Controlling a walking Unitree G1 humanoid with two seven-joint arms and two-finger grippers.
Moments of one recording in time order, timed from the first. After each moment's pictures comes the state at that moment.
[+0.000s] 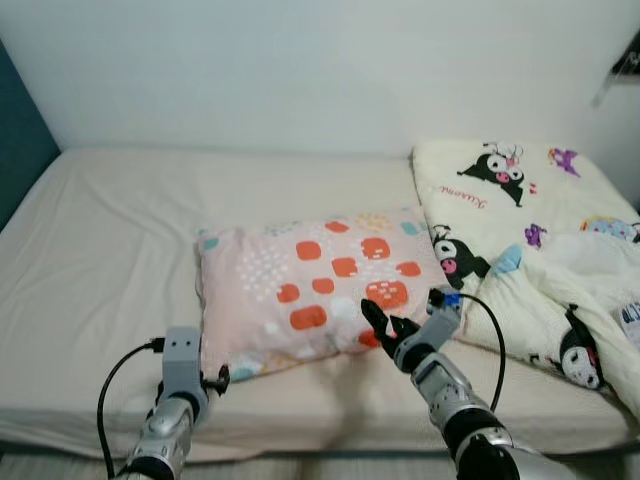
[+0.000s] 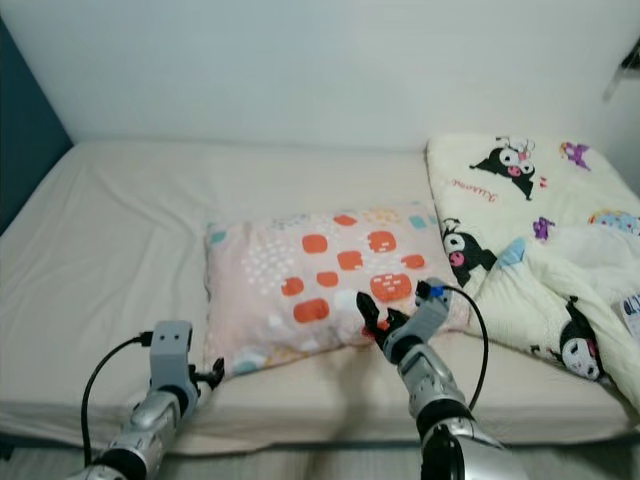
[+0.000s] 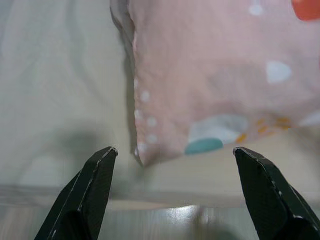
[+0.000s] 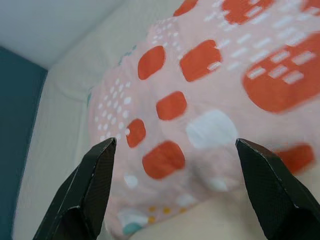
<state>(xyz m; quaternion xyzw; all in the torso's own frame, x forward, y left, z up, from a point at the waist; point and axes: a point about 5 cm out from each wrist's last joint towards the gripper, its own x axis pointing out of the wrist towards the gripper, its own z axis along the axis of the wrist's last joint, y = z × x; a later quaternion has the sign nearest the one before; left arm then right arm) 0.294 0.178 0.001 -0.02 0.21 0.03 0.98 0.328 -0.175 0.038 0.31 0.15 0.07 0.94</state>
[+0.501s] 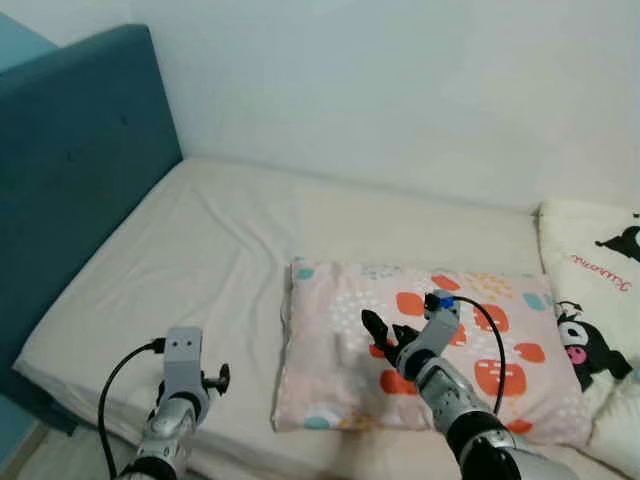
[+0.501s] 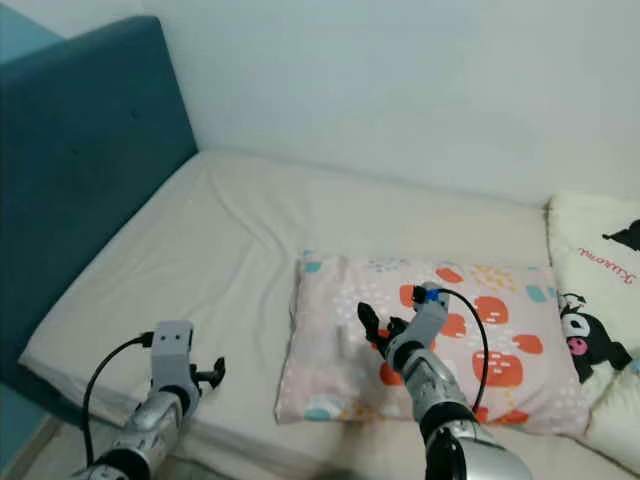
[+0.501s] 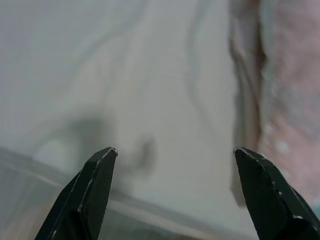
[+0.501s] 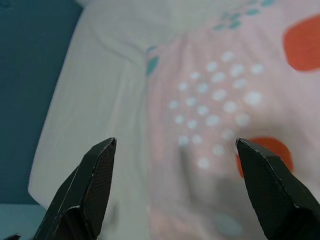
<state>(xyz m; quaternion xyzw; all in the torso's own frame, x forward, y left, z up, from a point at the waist) 0.281 0.186 -0.011 -0.01 0.23 0.04 0.97 0.326 -0.161 0.032 0.28 0.19 0.07 0.94</state>
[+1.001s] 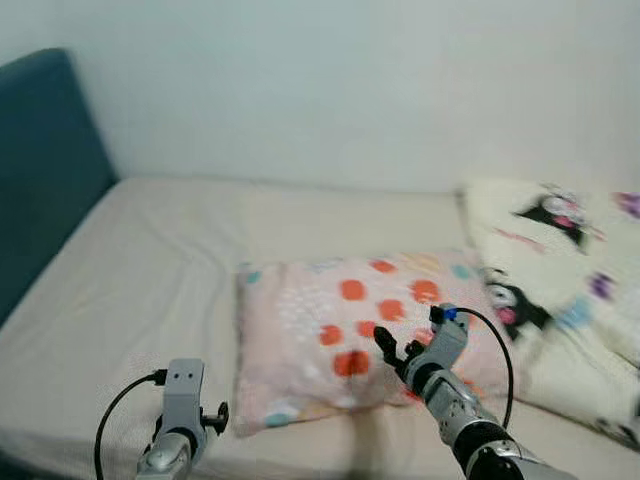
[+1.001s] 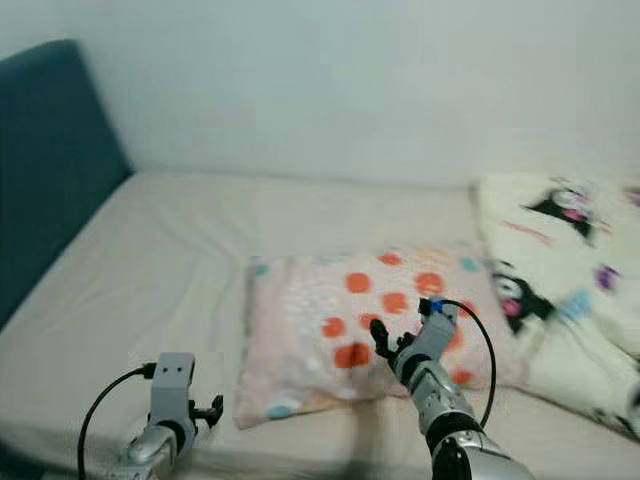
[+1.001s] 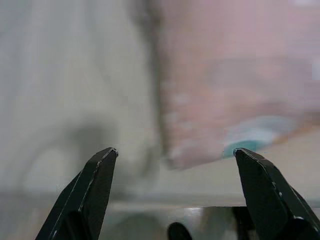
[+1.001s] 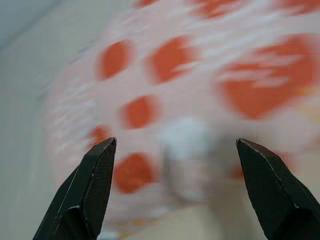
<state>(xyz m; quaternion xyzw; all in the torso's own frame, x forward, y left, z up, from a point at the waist) 0.254 0.187 -0.034 0.01 0.28 0.02 0.96 0.312 -0.189 0.015 0.25 0.23 -0.01 0.94</state>
